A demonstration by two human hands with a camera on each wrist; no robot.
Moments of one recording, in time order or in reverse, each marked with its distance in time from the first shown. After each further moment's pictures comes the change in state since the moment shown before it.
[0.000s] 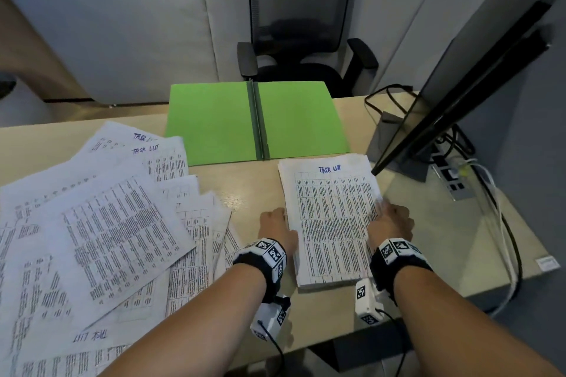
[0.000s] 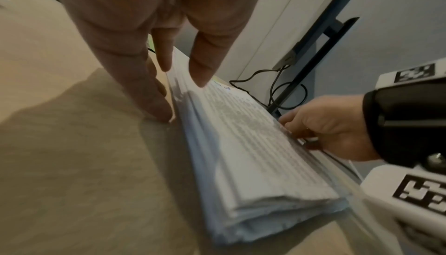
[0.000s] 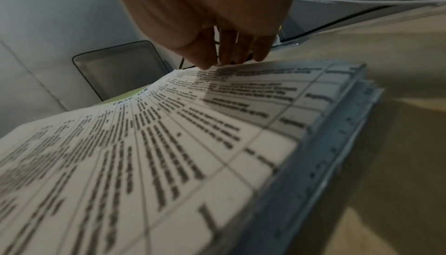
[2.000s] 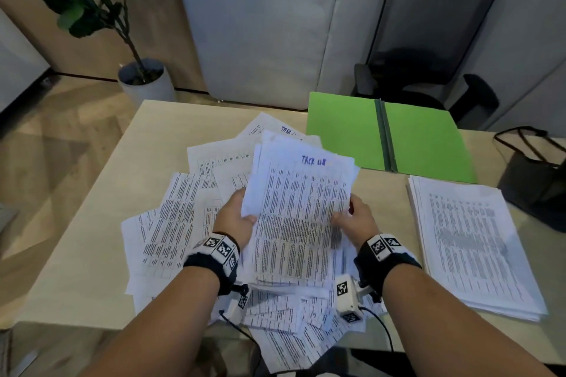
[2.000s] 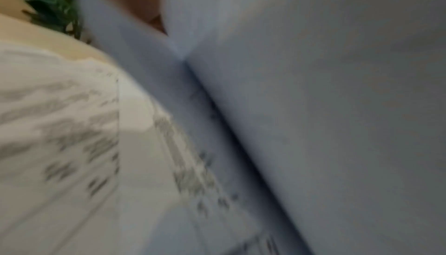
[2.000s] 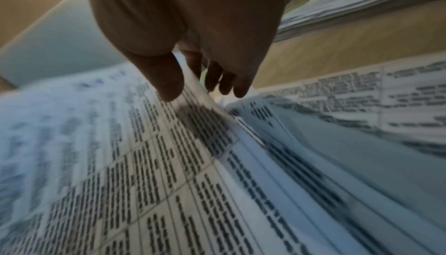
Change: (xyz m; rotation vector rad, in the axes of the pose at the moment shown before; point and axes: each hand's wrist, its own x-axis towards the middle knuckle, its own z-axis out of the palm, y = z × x) left_hand -0.102 -0.224 -0.268 -0.230 0.462 0.020; right_hand -0.224 -0.219 0.112 0.506 -0.482 -0.517
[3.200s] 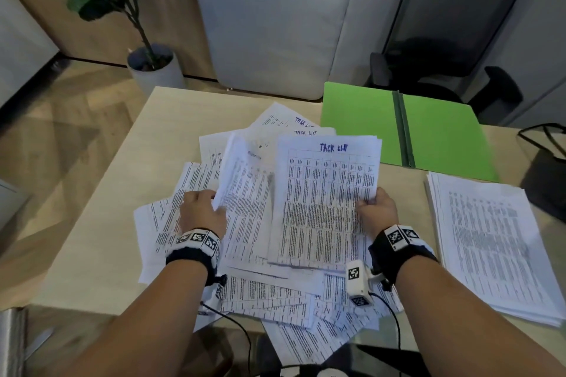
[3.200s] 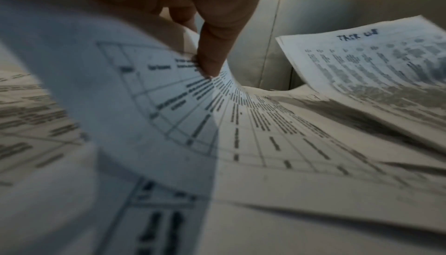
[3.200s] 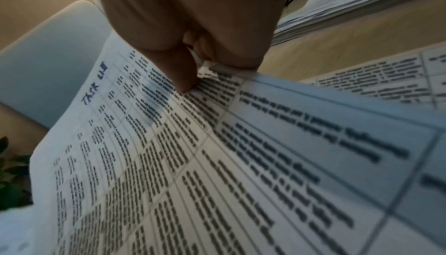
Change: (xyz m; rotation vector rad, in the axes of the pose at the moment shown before) left_hand 0.029 -0.068 -0.044 0.412 0.296 -0.152; right_hand 0.017 0.001 0.004 -0.046 0.197 0.075
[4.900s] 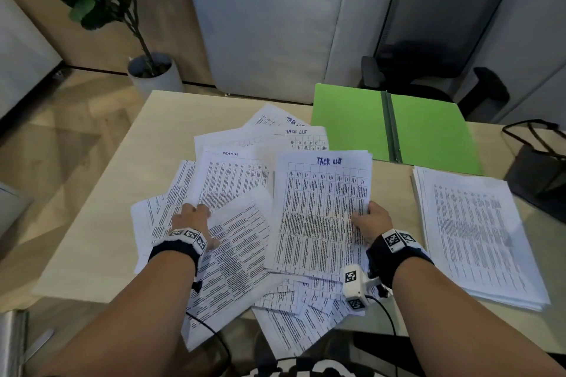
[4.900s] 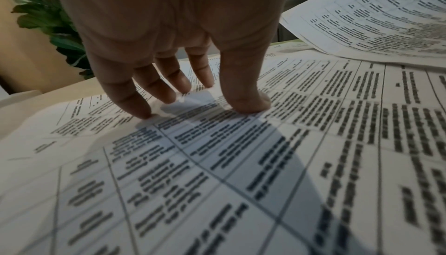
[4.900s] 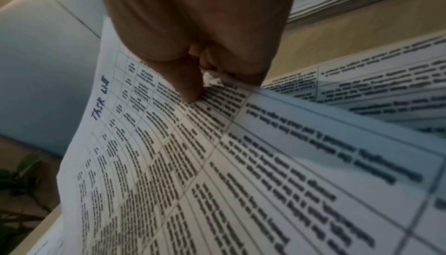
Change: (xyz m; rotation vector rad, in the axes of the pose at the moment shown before) left_hand -0.016 -0.018 -0.008 0.555 -0.390 0.072; right_hand -0.014 0.038 -0.020 0.005 -0.088 0.077
